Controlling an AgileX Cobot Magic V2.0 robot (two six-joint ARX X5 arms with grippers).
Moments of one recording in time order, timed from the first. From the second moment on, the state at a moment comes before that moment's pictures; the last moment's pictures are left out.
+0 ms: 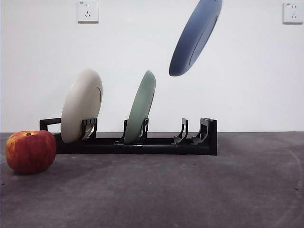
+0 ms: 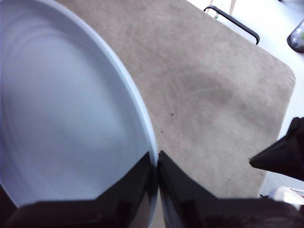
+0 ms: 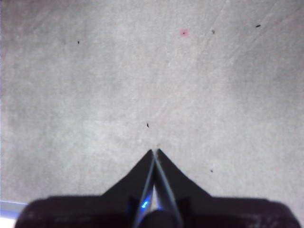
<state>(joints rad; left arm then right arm) -0.77 2.28 2.88 -1.33 0.27 -0.01 0.05 1.04 1.02 -1.11 -0.23 0.11</state>
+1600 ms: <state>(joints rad) -1.15 1.53 1.41 -1.09 -0.42 -0.05 0.05 1.04 1.02 -1.02 -0.23 0.18</state>
